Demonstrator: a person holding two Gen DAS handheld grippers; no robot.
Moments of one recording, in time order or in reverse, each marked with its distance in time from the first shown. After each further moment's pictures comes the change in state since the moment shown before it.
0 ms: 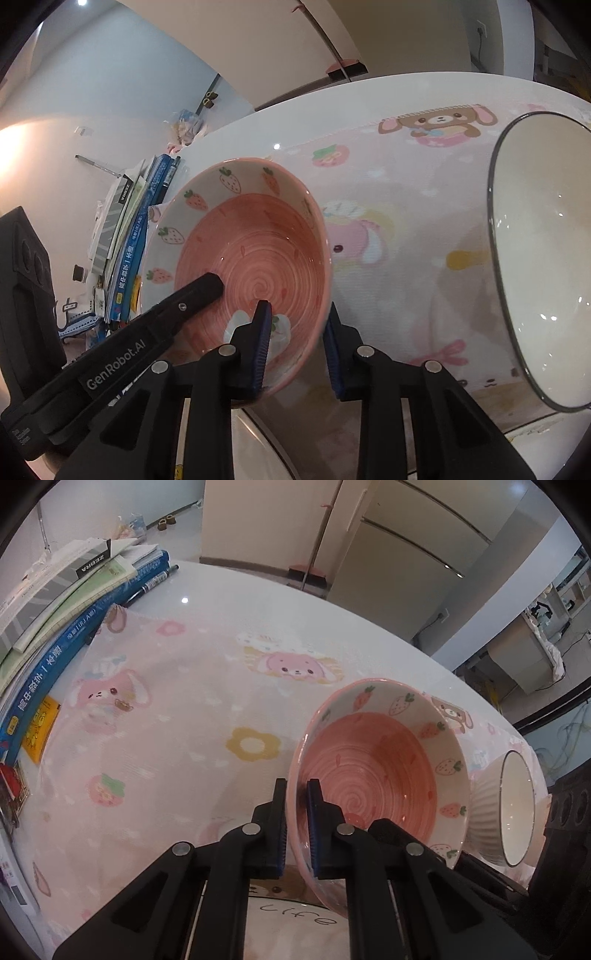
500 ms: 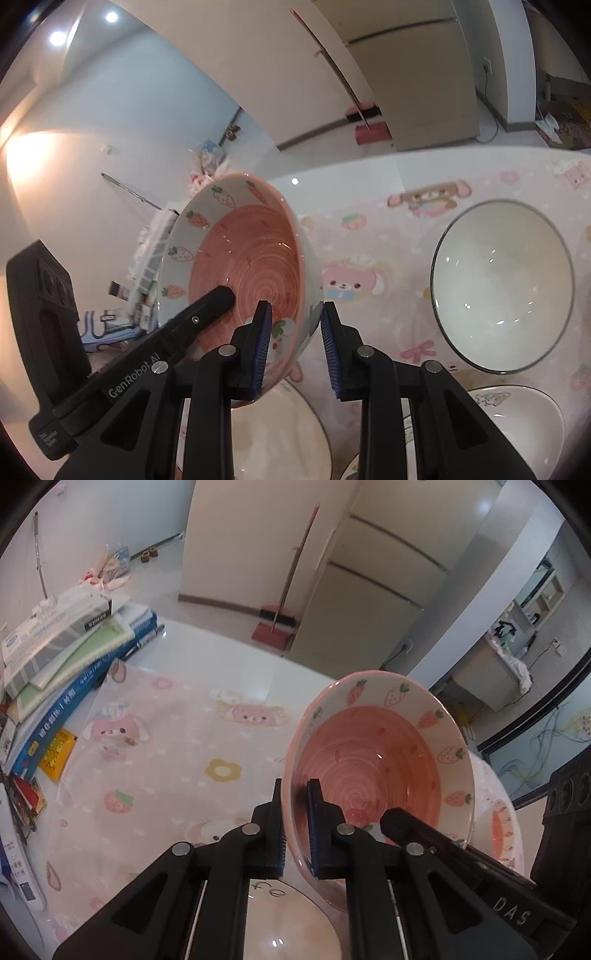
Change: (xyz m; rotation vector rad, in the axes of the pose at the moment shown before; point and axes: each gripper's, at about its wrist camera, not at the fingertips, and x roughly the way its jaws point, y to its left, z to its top) left arm -0.077 -0.016 -0.002 0.045 -0.159 -0.105; right arm -0.097 0.018 0.001 -0.049 -0.164 0.075
